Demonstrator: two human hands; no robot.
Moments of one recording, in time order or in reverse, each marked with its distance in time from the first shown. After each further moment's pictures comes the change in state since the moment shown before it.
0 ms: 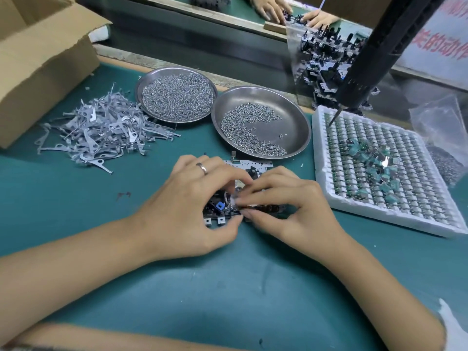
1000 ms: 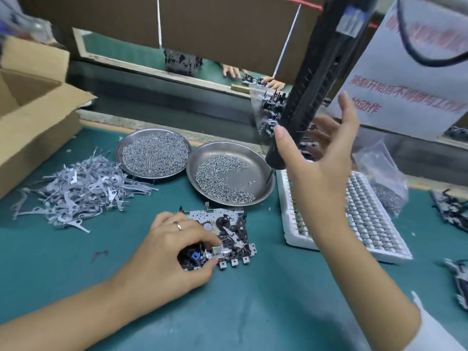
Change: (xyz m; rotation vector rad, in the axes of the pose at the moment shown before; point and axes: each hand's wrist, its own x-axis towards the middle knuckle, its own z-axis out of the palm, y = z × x) left_hand 0.002 -0.007 0.009 -0.093 0.096 -0.005; right_hand 0.060 -0.029 -0.060 0.023 0.841 0.203
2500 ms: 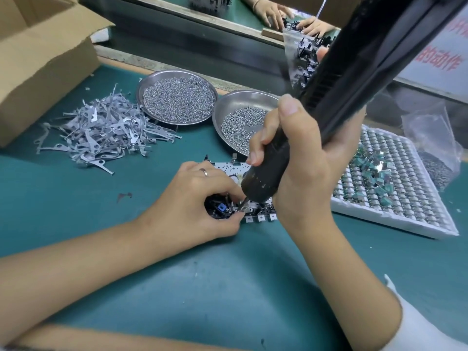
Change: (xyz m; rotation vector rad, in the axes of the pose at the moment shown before) left_hand 0.000 0.005 -0.002 -0.073 0.008 -0.055; right_hand -0.062 -0.024 0.047 0.814 -0.184 0.112
